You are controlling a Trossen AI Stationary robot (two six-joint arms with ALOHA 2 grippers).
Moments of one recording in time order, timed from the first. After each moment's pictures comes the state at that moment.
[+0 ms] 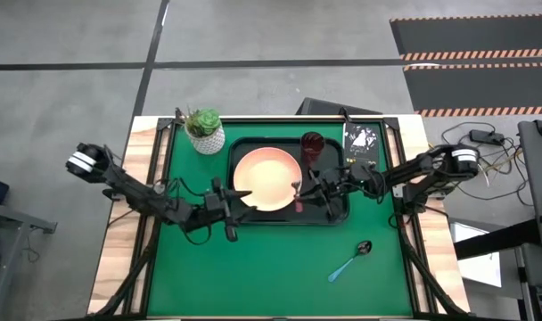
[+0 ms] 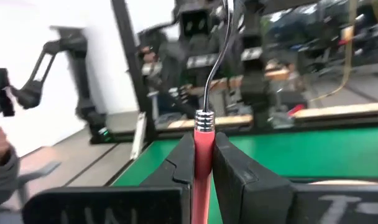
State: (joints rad) left arm -0.44 1.35 0.51 1.06 -0.76 0.04; right arm -0.09 1.53 0.43 1.24 -0.43 0.23
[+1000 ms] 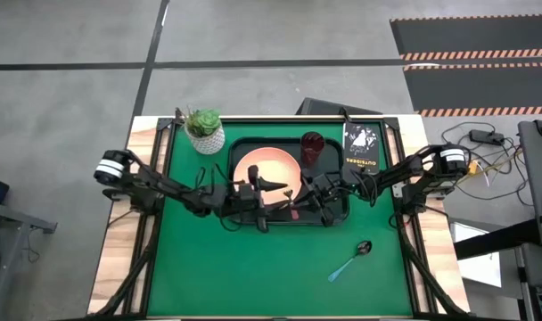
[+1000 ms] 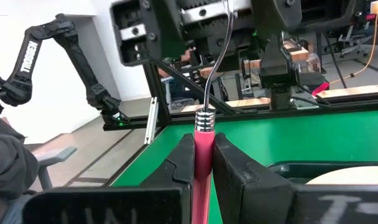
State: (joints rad) left arm -0.21 1.64 0.79 1.14 -0.35 0.06; right arm -0.06 1.63 0.48 1.23 -0.45 0.24
